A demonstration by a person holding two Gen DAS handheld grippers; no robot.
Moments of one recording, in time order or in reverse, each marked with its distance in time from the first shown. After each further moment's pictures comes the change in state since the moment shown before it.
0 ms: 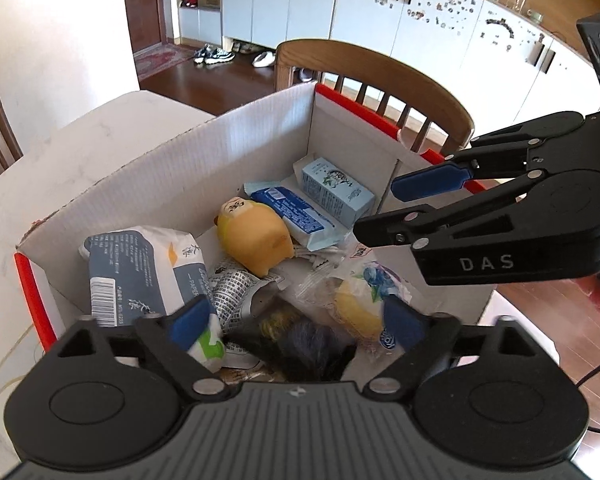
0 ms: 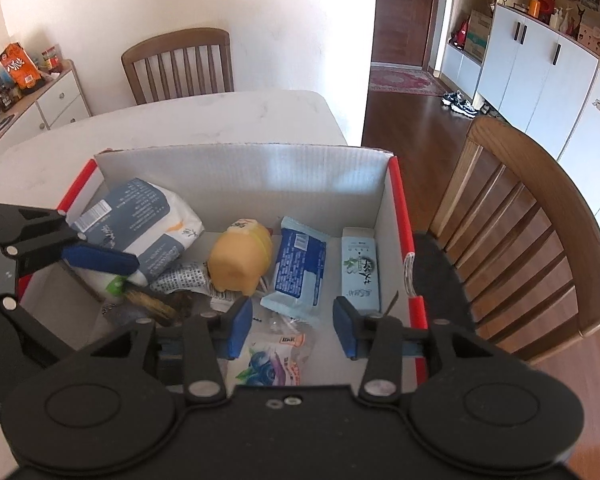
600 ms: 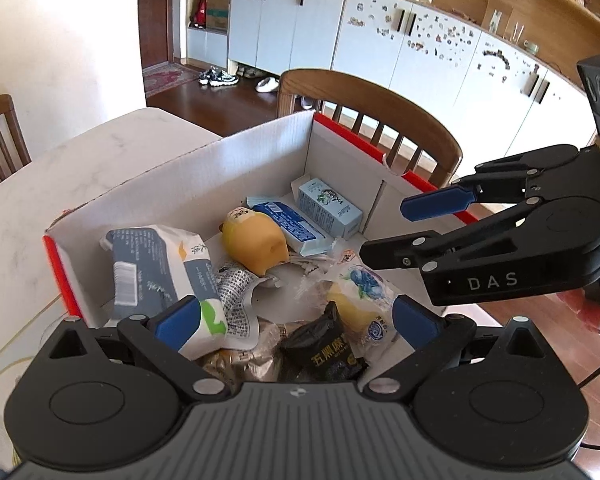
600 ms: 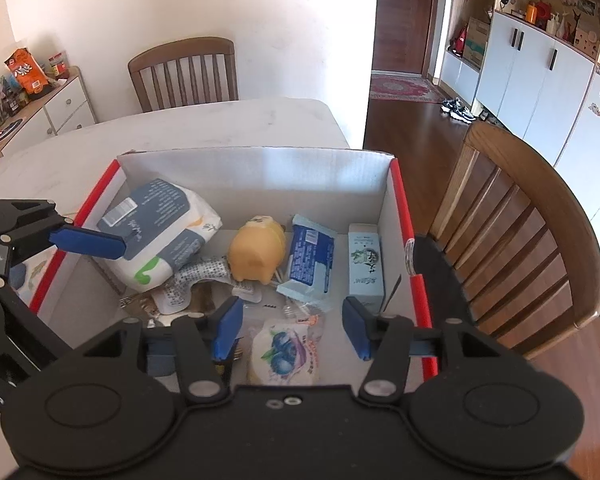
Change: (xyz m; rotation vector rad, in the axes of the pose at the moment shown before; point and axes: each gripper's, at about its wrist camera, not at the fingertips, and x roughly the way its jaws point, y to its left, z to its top) left arm -0.032 -0.001 -0.016 -0.044 -0.091 -0.009; right arm -0.025 0.013 -0.015 0.000 -0.029 0.000
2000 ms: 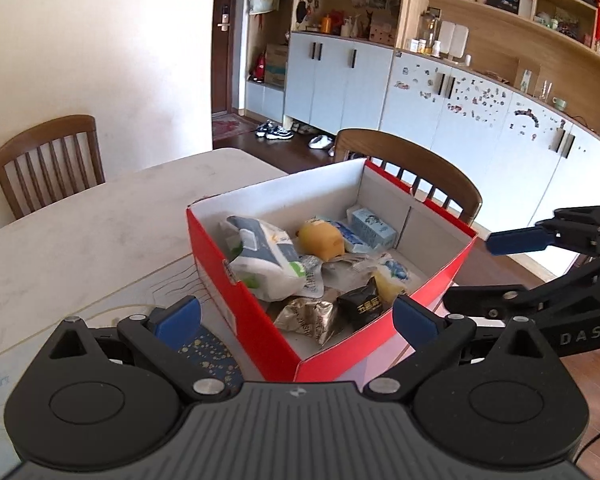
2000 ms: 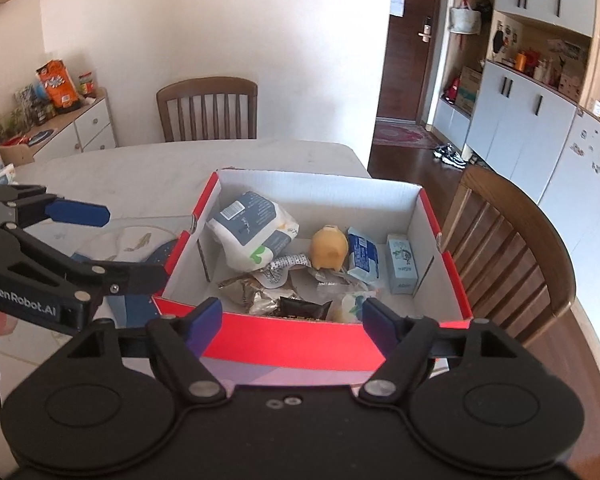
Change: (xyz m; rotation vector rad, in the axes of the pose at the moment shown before) left arm -0.120 0.016 -0.070 -0.079 -0.180 0.140; right arm -0.089 0.093 -0.048 -0.027 -0.142 -0.049
